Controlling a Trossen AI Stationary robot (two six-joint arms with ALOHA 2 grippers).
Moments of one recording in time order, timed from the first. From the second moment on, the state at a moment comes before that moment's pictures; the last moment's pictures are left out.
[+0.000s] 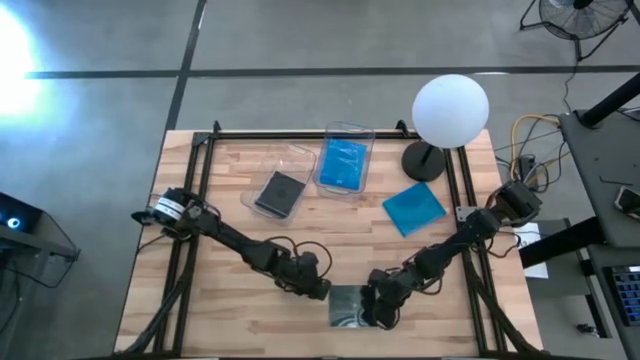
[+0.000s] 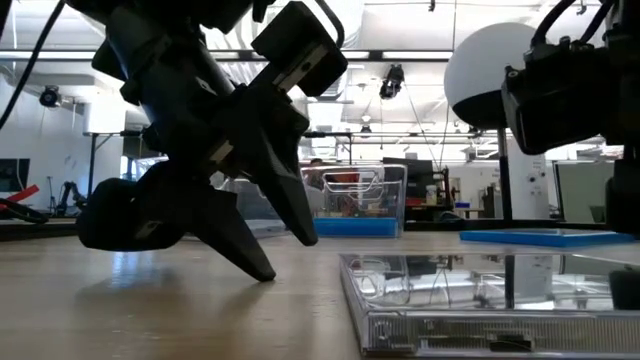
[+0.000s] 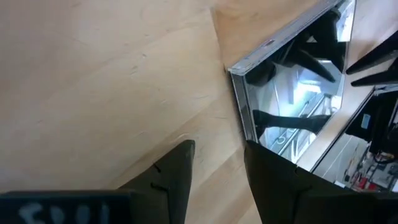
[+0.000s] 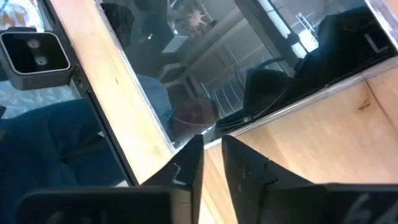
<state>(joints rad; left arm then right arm) -0.39 1.91 1.04 0.04 0.06 -1.59 0.57 1.73 0.79 0.02 -0.17 1.32</state>
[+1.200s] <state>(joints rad) -0.39 2.01 1.07 0.23 0.04 -1.50 0.57 1.81 0.79 0.22 -0.28 1.28</state>
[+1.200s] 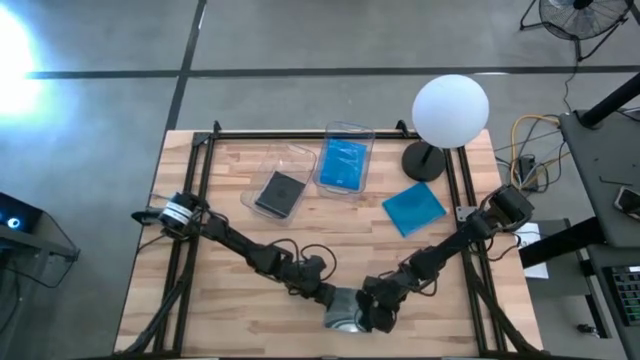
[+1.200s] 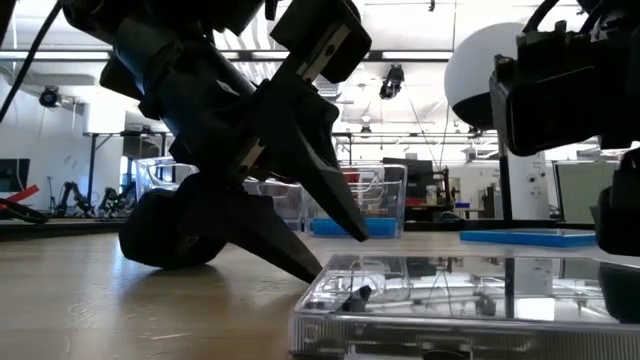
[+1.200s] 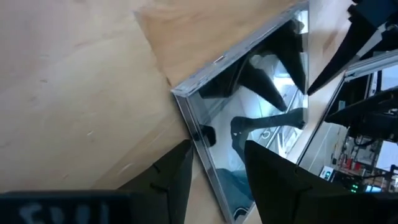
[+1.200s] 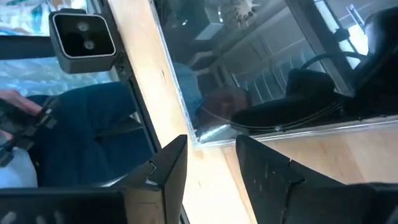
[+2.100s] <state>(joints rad) -0.39 1.98 1.09 0.52 0.04 -1.31 0.55 1.82 0.80 0.10 -0.32 1.05</state>
